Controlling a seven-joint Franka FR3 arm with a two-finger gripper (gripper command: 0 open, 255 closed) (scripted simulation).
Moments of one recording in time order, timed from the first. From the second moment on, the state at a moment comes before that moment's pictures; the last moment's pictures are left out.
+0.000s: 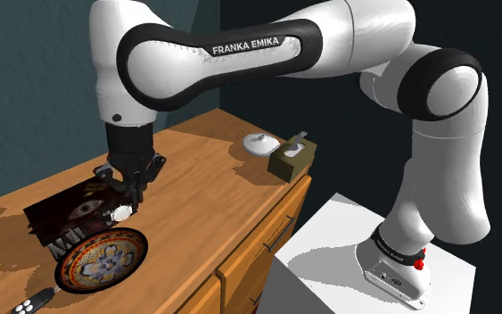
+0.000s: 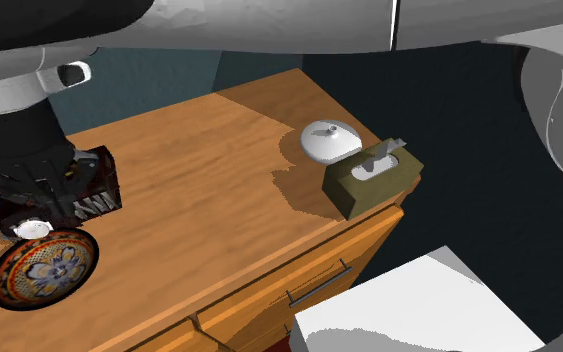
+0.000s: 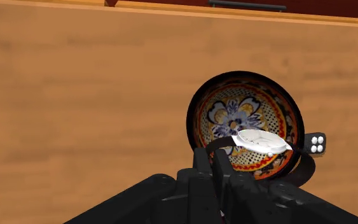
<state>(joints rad) 0.53 0.46 0.34 -1.37 0.10 1.87 0.74</state>
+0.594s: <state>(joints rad) 0.62 0.65 0.34 -1.14 0.04 1.84 0.81</state>
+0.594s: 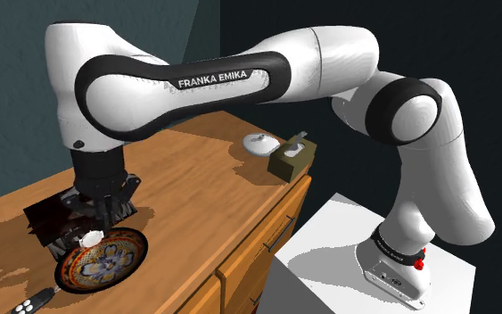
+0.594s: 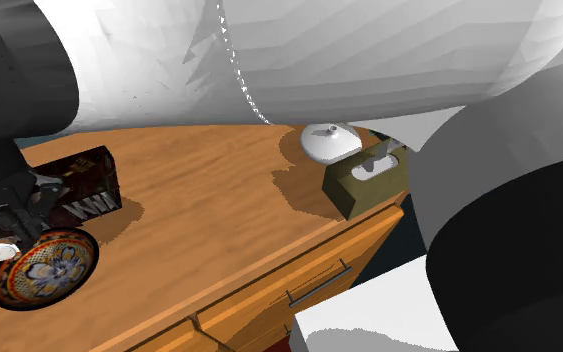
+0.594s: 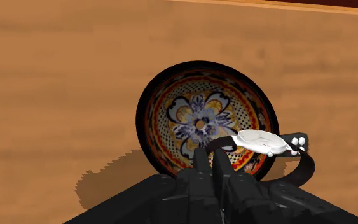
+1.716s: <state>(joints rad) 0.62 0.67 0.33 -1.26 0.04 1.98 0.79</state>
